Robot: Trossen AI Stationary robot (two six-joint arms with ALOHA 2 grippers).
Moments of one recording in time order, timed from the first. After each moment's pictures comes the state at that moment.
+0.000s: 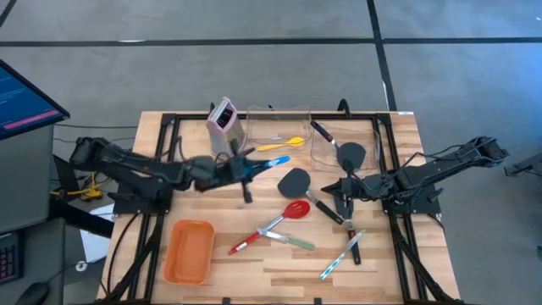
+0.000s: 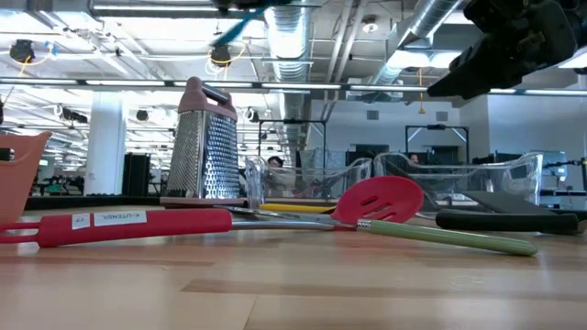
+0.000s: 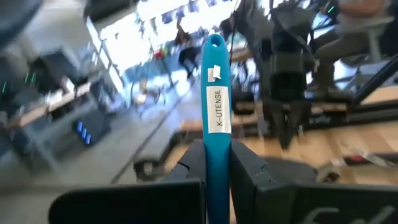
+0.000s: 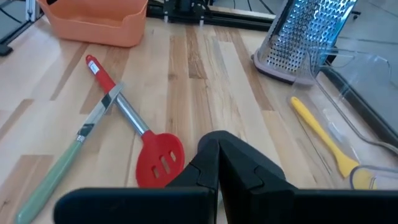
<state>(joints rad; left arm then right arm) -0.15 1.30 0.82 0.47 -0.46 0.32 0.31 0.84 0.39 0.00 0.42 0.03</state>
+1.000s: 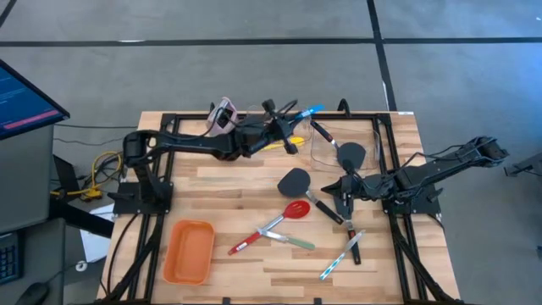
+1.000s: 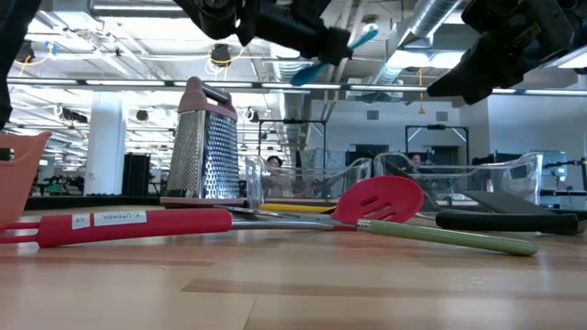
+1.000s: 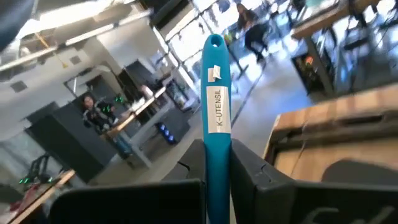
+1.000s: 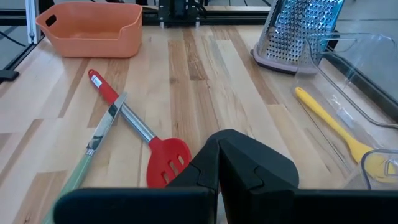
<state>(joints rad) 0.20 1.80 1.28 0.56 -0.42 0.60 0.31 0.84 0.39 0.01 0.42 0.14</state>
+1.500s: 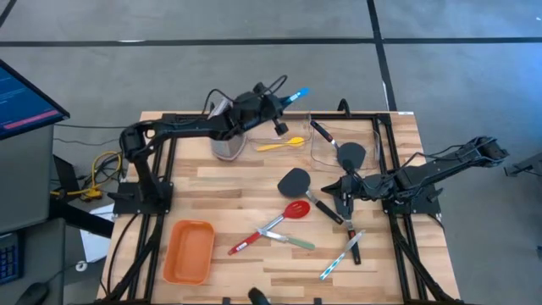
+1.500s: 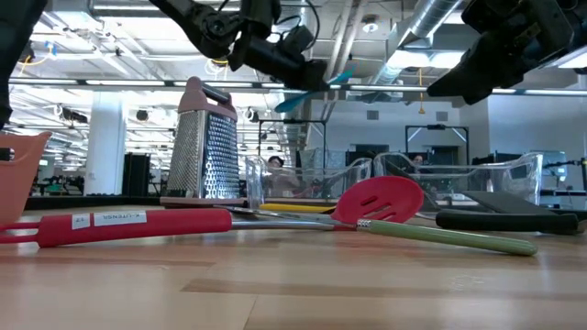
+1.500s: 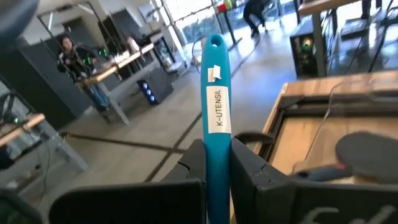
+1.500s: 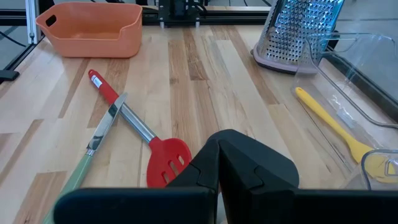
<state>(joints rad) 0.42 1.80 1.28 0.41 -0.23 0.38 0.31 0.84 0.39 0.01 0.42 0.14</state>
